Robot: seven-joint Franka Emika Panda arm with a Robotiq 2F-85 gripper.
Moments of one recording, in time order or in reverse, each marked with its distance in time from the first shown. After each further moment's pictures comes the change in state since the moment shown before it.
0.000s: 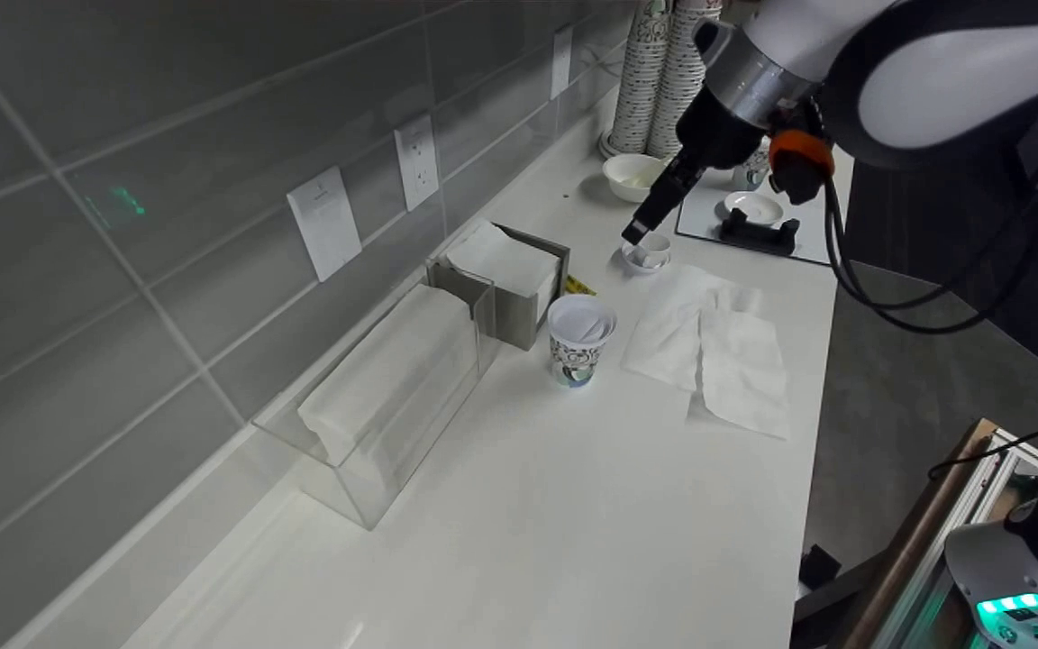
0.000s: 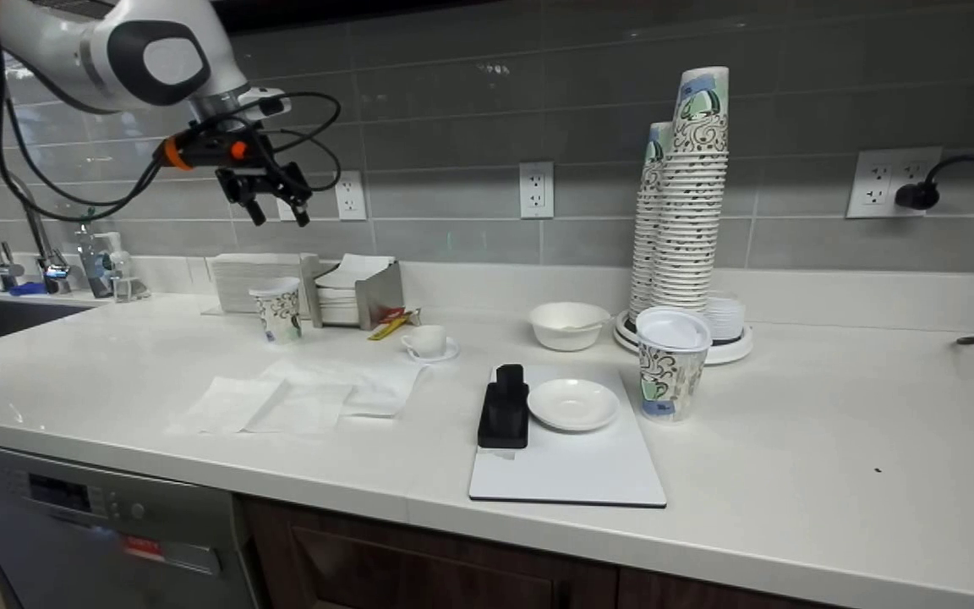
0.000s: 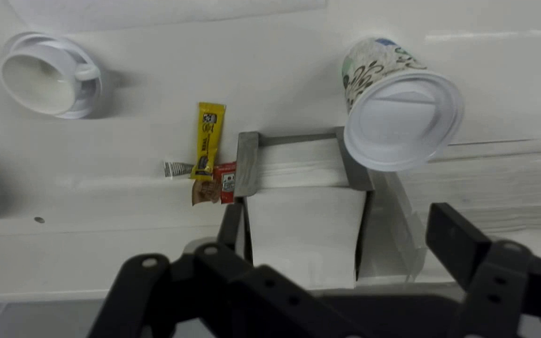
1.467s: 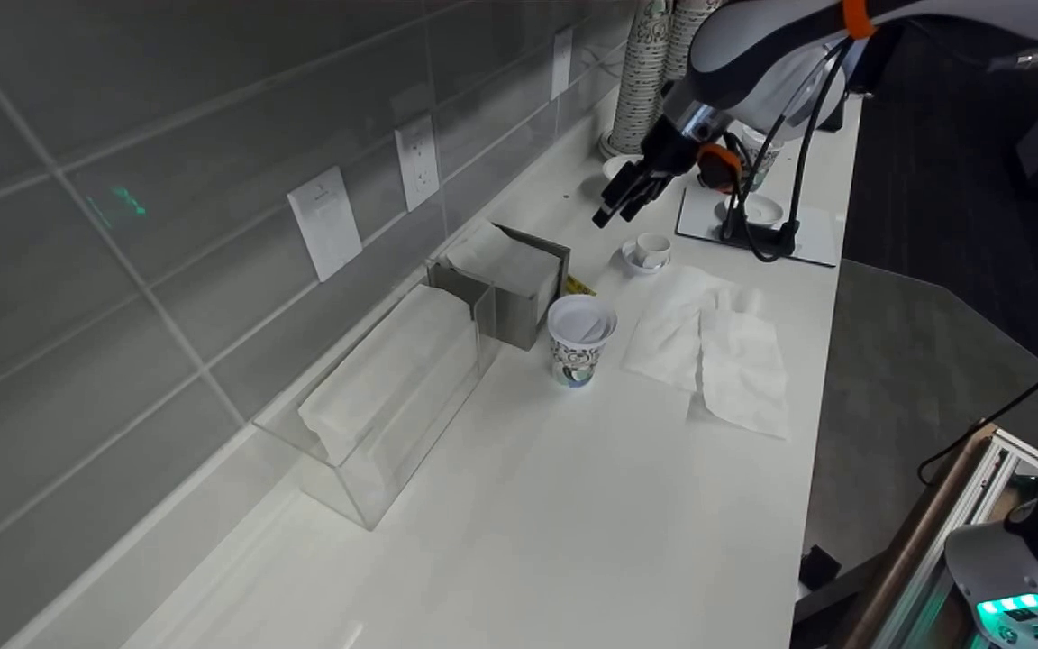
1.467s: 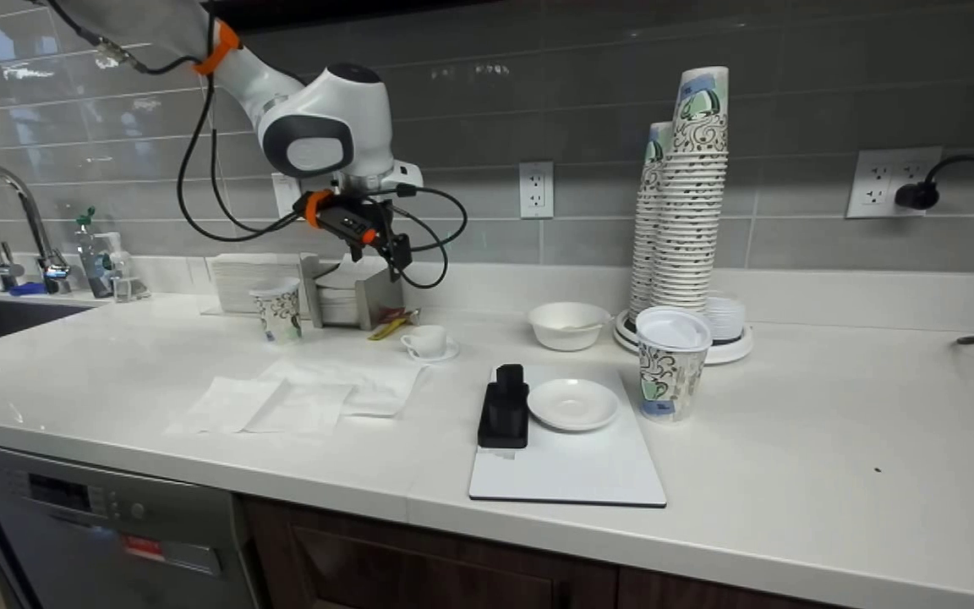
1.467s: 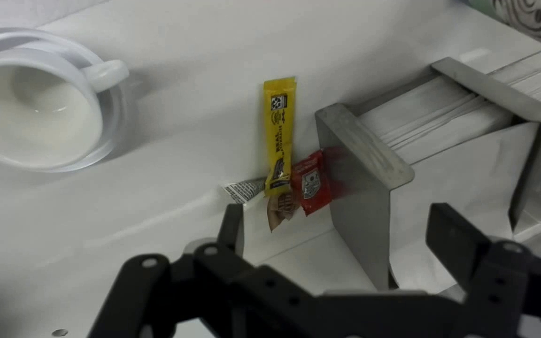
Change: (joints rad) arm -0.118 0.432 -0.131 0.295 0.529 -0.029 -0.399
